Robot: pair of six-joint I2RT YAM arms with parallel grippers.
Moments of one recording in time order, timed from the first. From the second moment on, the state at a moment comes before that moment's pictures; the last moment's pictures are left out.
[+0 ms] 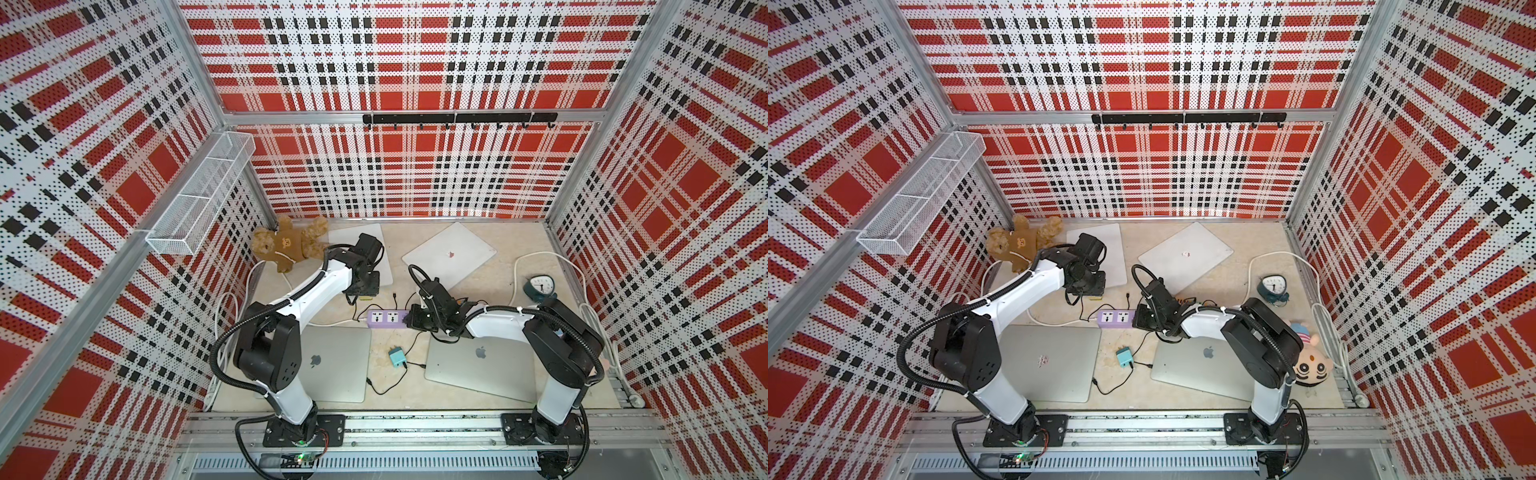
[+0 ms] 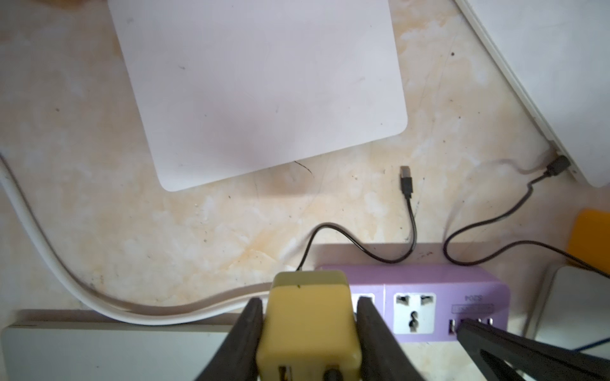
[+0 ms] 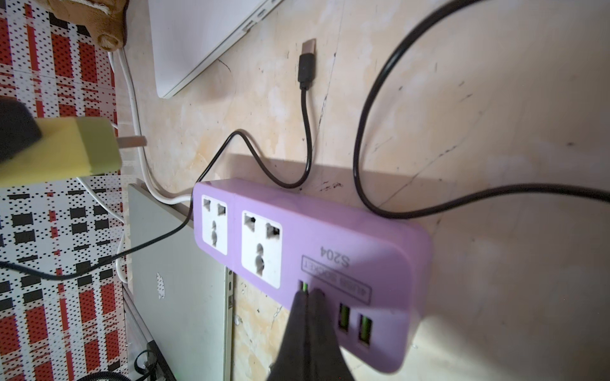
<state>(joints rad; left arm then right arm) -0.43 1.69 1.35 -0.87 -0.16 -0.37 0.80 1.79 0.95 0.03 -0.20 0.91</state>
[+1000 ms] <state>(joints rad) -0.34 1.63 1.12 -0.55 0.04 -0.02 0.80 1.74 1.10 -0.11 -0.24 0.82</state>
